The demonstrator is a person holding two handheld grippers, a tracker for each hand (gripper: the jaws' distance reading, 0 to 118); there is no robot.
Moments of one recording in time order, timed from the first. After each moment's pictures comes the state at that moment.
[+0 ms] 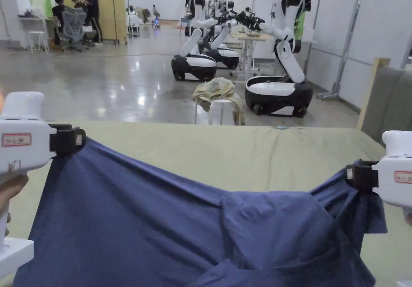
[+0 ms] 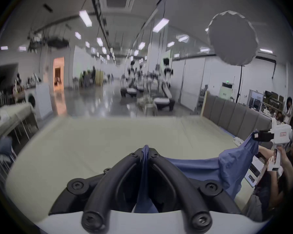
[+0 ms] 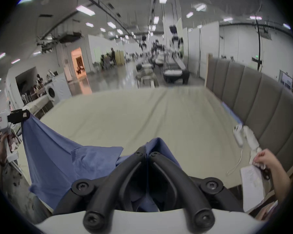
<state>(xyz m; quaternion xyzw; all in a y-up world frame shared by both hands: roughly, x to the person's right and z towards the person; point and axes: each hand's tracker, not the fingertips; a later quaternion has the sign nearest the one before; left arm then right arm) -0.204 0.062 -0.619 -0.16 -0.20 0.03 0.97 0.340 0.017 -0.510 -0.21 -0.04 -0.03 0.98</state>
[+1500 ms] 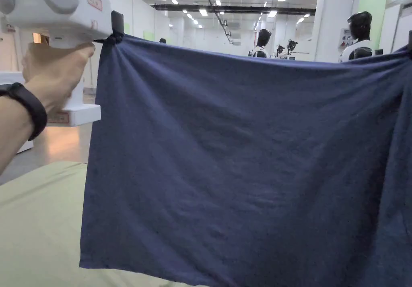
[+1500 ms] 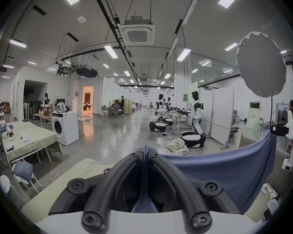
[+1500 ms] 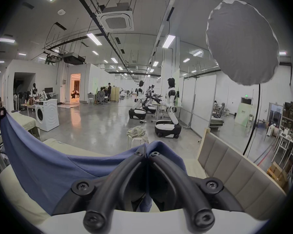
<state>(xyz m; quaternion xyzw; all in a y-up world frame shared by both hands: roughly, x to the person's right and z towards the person) -0.215 0.279 -0.791 -0.04 -0.05 0.03 1.00 0.326 0.282 -0.756 -0.07 -0.10 0.05 0.99</state>
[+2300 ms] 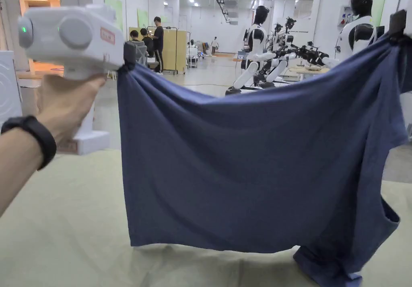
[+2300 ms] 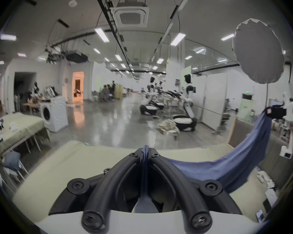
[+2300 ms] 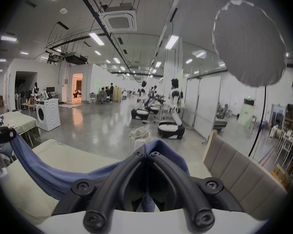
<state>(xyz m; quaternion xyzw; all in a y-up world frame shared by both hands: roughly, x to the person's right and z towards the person) -0.185 0.170 -0.861 -0.11 -0.10 0.03 0.99 0.332 0.225 -0.811 -0.10 -0.07 0.03 0.99</state>
